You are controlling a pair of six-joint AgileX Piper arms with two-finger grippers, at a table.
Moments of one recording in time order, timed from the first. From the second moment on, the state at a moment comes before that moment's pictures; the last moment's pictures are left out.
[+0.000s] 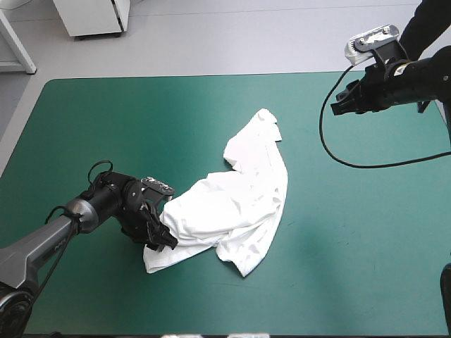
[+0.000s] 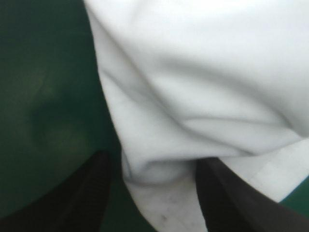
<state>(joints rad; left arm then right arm) -0.39 1.51 -0.89 -0.09 0.96 0.19 0.03 1.55 -1.90 0.37 1.26 -0.46</state>
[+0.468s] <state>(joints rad) -0.39 1.53 -0.91 -0.09 0.97 0.18 0.04 1.78 -1.90 0.38 1.17 -0.50</state>
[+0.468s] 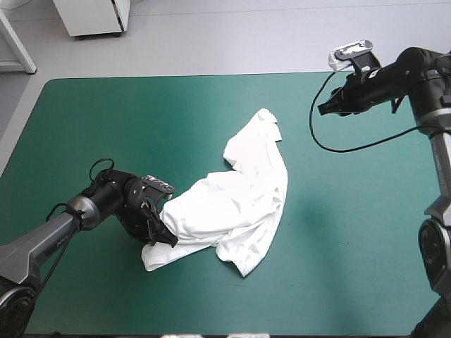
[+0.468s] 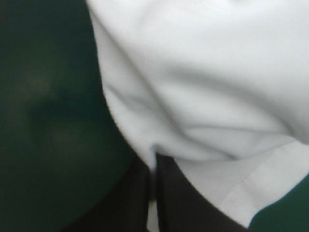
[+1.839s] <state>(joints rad) -0.39 1.51 -0.97 -0.15 1.05 0.18 0.27 2.37 -2.20 0.34 1.03 -0.54</state>
